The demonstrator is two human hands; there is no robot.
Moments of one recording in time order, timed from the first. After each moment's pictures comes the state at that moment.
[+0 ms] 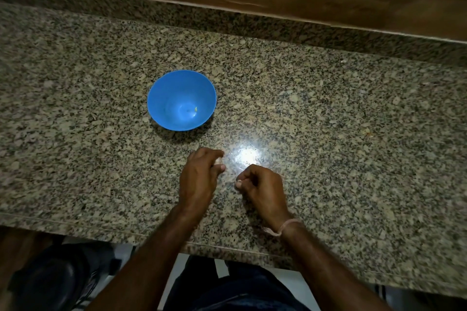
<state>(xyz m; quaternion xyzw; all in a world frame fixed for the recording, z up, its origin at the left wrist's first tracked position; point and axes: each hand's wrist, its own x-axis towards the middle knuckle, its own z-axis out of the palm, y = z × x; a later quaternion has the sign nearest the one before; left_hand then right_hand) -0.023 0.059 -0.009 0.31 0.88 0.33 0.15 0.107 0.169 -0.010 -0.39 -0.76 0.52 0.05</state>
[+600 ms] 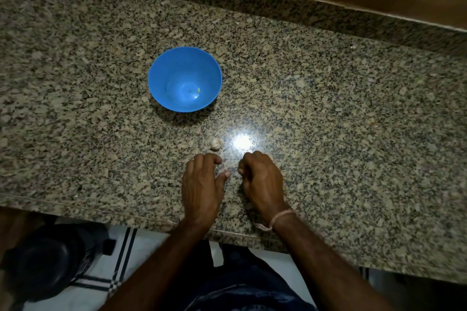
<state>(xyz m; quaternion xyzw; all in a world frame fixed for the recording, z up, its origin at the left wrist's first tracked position) 0.023 0.026 -0.031 0.27 0.91 0.29 0.12 0.103 0.152 -0.025 -0.31 -0.91 0.27 0.05</state>
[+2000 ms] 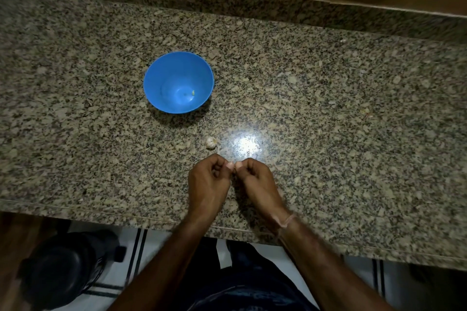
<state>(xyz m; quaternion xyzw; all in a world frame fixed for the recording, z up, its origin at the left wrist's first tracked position) 0.029 0.048 0.016 0.13 0.86 0.42 0.26 0.117 0.139 -0.003 -0.42 -0.62 0.66 0.05</state>
